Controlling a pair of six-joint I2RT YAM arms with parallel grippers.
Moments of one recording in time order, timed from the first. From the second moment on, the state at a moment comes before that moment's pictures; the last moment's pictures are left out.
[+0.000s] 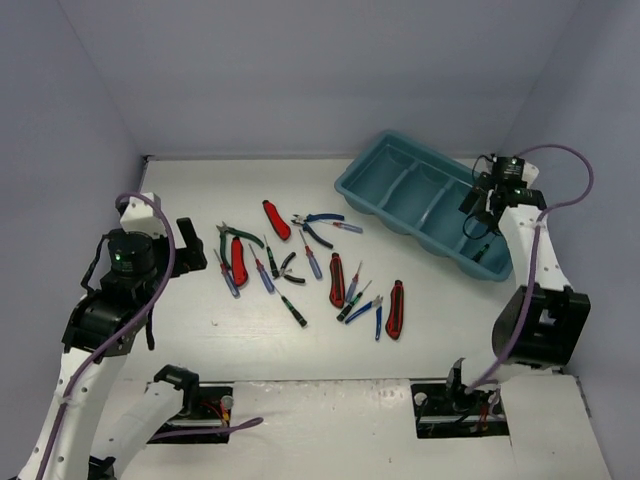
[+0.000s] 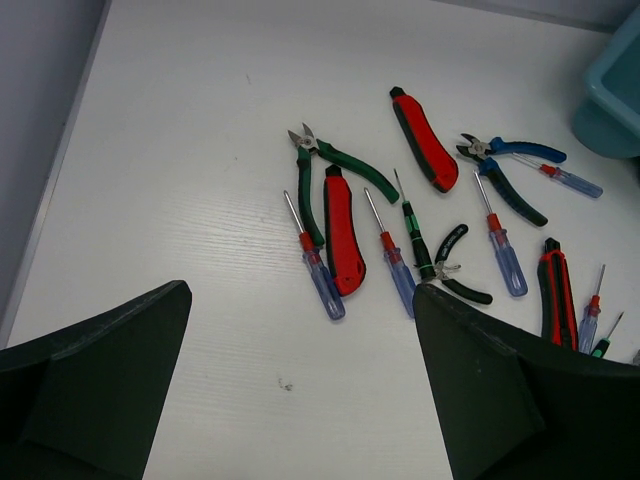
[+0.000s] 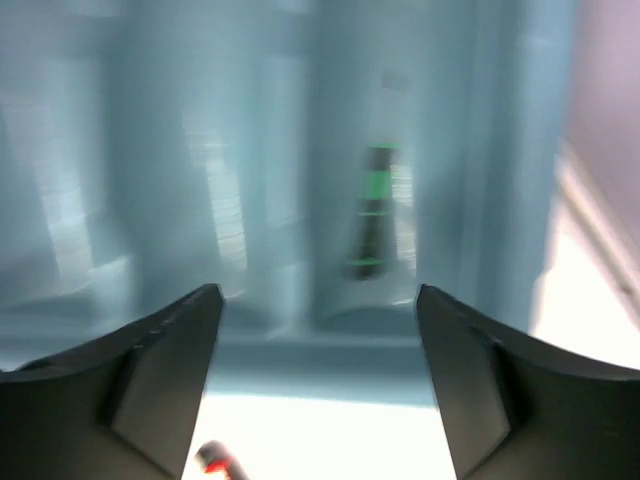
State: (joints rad) left arm -0.29 0.73 1.11 -0.82 -0.29 -0.28; right arm -0.19 1.57 1.32 -0.68 0.23 0.38
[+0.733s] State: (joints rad) left arm -0.29 0.78 1.11 -0.86 -0.29 -0.29; right arm 0.77 1.32 0.96 -0.67 0.32 1.02
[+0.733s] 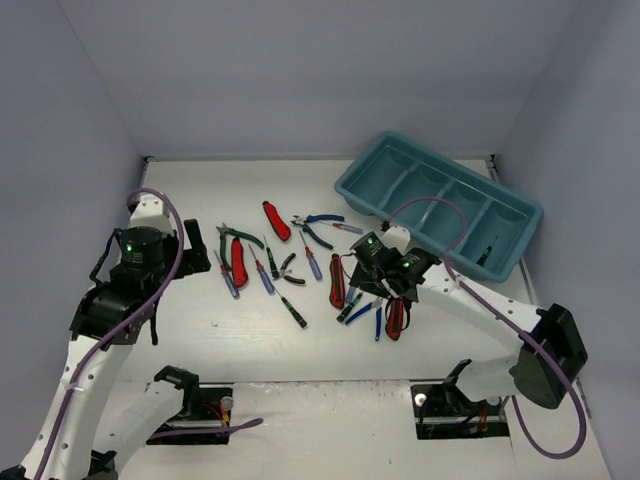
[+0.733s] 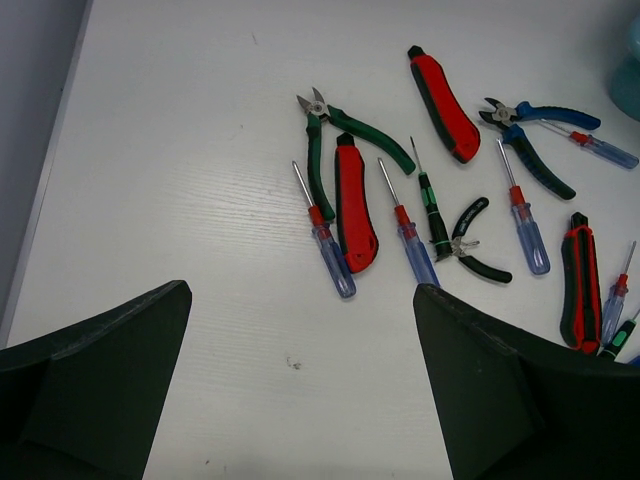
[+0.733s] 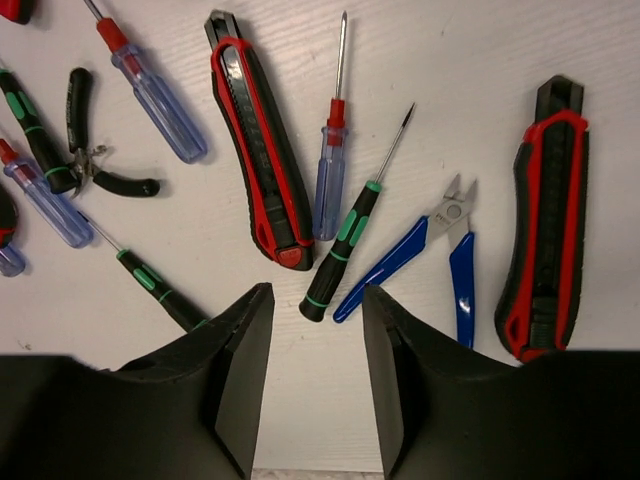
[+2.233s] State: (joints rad) left arm -0.29 0.83 1.12 -0.91 -0.29 -0.30; right arm 0.70 1.35 0.95 -0.62 0.43 1.12
